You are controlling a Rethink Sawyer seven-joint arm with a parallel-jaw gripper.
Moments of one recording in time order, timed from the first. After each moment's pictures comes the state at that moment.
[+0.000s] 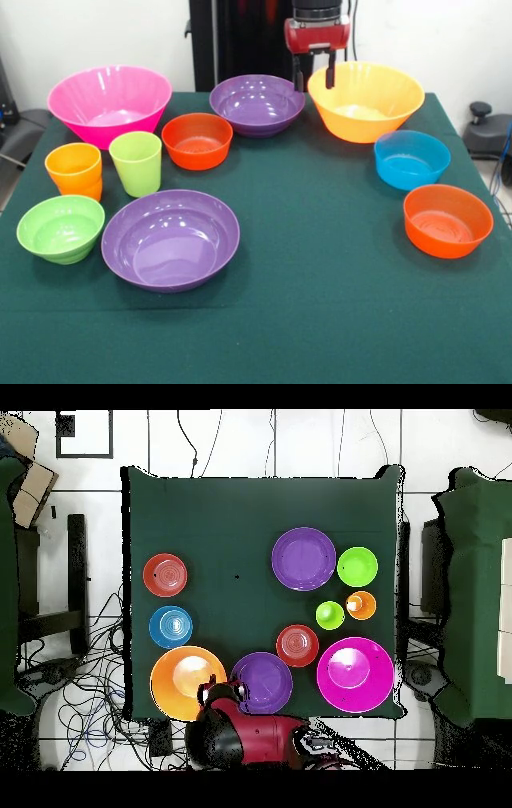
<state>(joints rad) -0.30 -0.62 0.05 2.38 -0.25 -0.36 1.64</state>
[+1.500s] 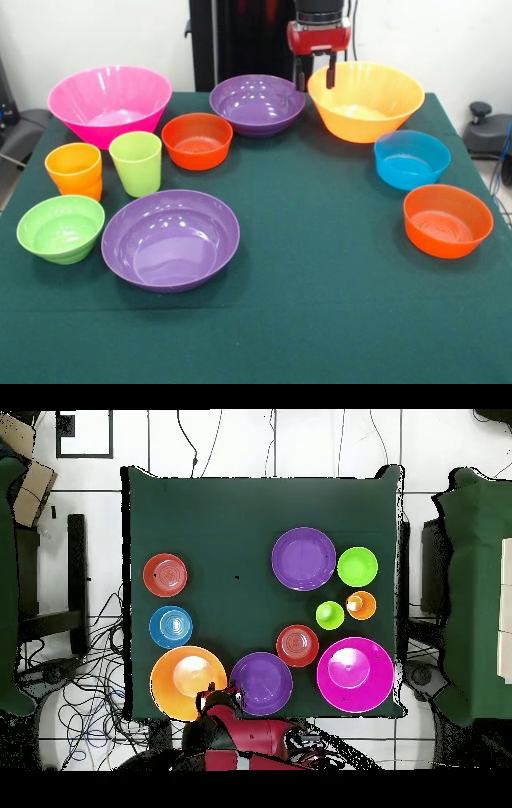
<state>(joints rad) -0.25 -0.57 0.01 2.38 -0.26 -0.40 1.64</state>
